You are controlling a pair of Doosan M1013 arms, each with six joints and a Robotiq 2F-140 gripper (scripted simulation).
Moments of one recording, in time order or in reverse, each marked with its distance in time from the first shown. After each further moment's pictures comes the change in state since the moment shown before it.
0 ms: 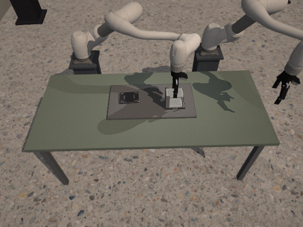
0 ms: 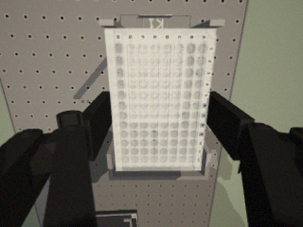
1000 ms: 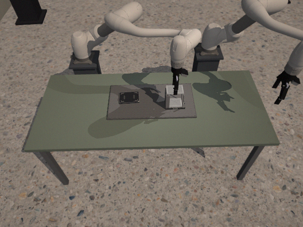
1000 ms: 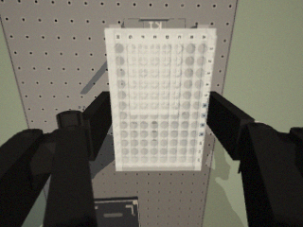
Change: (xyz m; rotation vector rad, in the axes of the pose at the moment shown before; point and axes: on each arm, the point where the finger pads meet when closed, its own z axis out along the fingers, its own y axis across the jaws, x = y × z) left arm 0.000 0.000 0.000 0.000 0.000 0.000; right arm 0.000 0.000 -0.035 0.000 0.000 0.000
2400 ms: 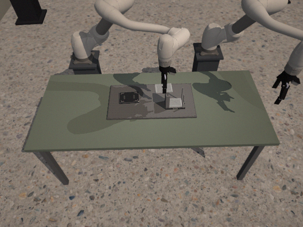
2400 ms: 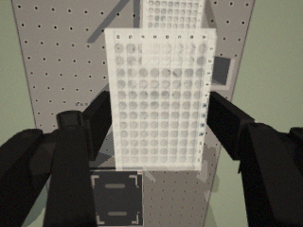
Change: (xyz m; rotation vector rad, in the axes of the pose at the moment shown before) left arm 0.000 0.000 0.000 0.000 0.000 0.000; right arm -0.082 -0.021 0.002 0.001 -0.001 -0.044
